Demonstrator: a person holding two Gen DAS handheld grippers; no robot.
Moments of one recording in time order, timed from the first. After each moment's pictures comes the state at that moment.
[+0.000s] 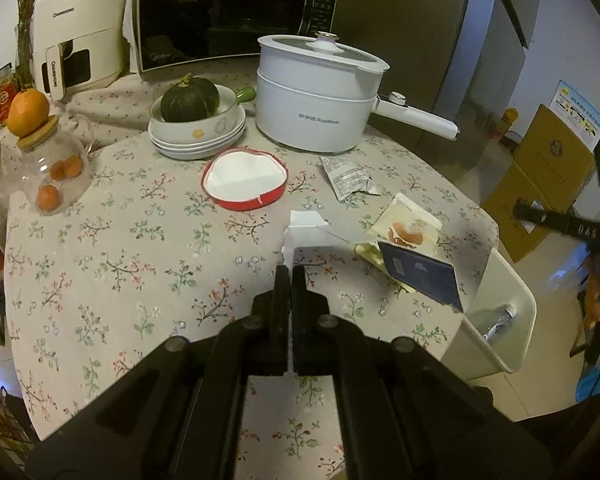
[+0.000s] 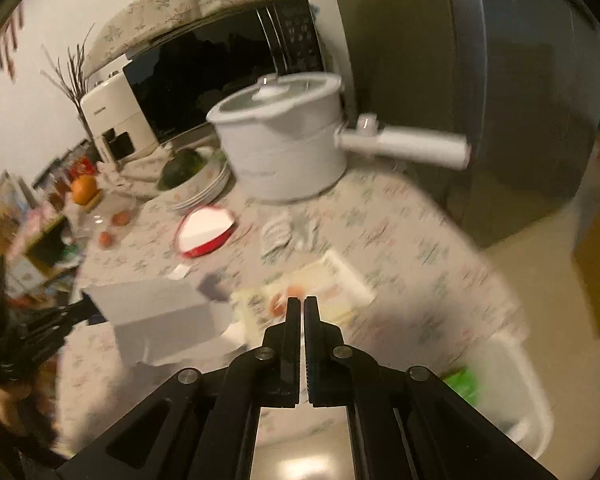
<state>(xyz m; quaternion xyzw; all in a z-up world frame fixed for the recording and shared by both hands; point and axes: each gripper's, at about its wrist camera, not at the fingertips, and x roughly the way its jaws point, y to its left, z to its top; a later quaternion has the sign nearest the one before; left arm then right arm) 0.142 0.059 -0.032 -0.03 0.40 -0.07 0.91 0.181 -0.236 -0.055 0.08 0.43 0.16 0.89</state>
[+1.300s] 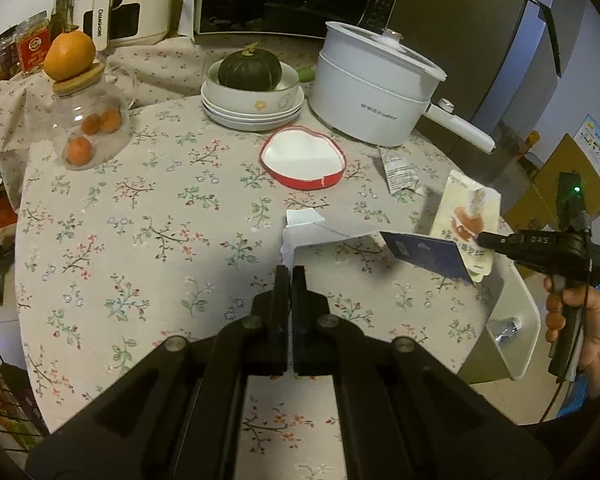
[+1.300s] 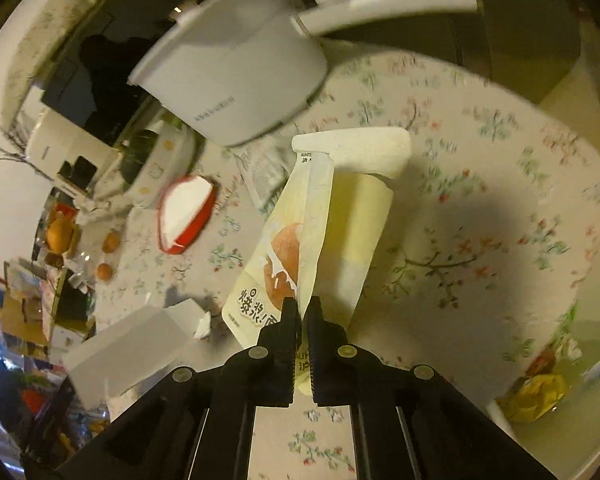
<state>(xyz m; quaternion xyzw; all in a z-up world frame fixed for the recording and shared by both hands) 0.141 0.119 -0.050 -0.09 0.43 -0.04 0.90 0.233 -0.213 -0.124 0.21 0.50 0.13 0.83</state>
